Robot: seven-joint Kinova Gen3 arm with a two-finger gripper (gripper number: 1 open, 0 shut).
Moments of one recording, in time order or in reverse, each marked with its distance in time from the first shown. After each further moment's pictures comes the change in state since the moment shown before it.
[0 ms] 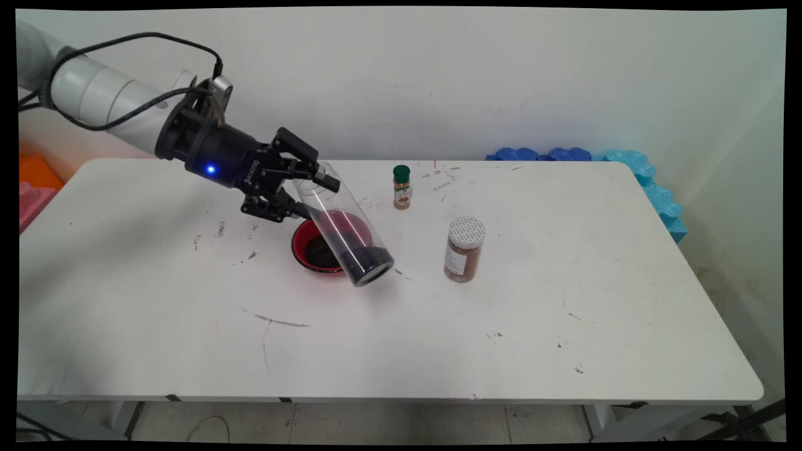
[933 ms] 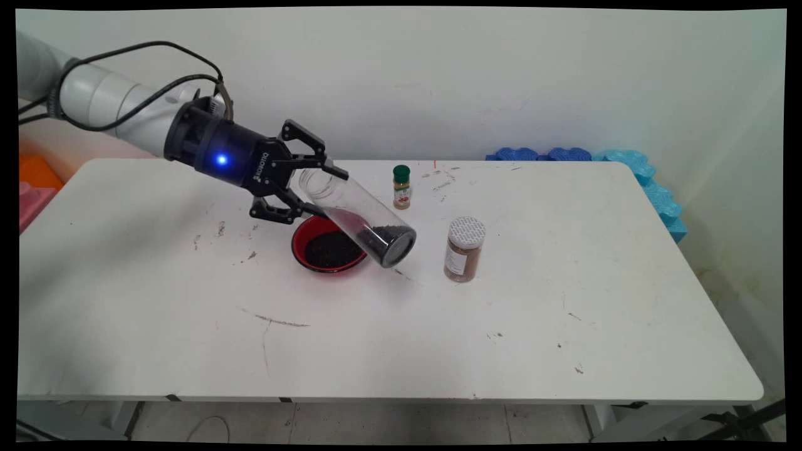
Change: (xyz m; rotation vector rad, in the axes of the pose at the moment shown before) arm 0.000 -0.003 0.008 -0.070 -0.001 -0.327
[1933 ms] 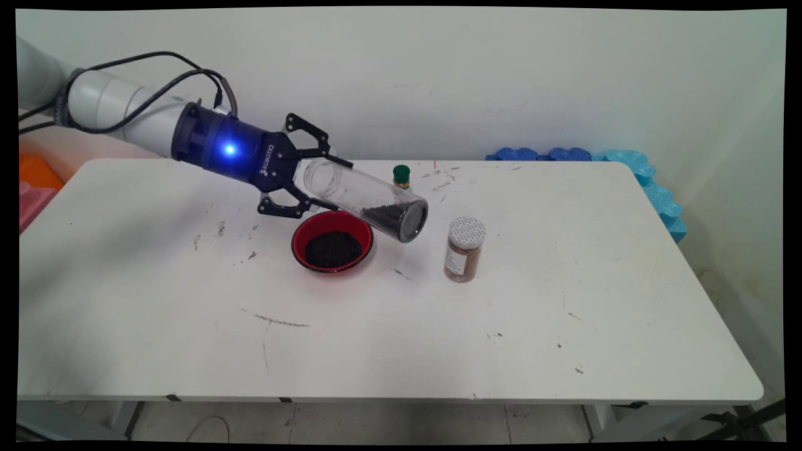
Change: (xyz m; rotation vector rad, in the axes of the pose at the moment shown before) arm 0.007 -0.004 0.004 -0.066 -0.004 -0.233
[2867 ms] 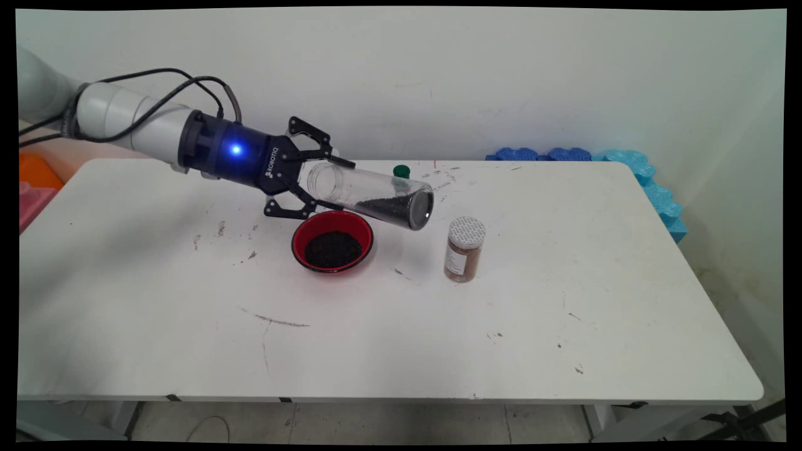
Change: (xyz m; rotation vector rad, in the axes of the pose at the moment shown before) arm 0.008 -0.009 0.007 -0.035 -0.013 -0.177
